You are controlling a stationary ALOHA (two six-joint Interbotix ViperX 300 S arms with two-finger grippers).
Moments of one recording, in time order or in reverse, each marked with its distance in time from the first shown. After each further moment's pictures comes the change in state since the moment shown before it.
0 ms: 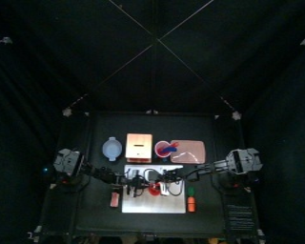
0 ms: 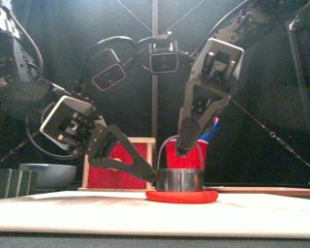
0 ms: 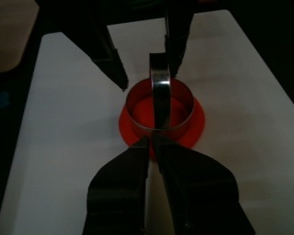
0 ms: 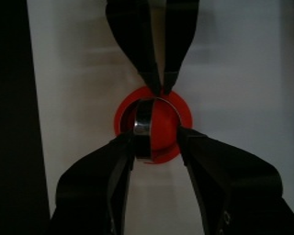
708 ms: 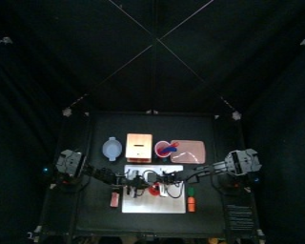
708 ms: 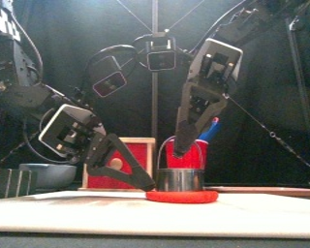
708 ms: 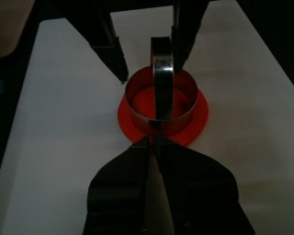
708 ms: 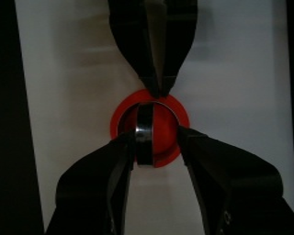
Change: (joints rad) left arm -0.012 0.020 -0.006 -0.031 0.000 0.000; right arm 0.038 0.025 -0.025 -0.133 -0.003 0.132
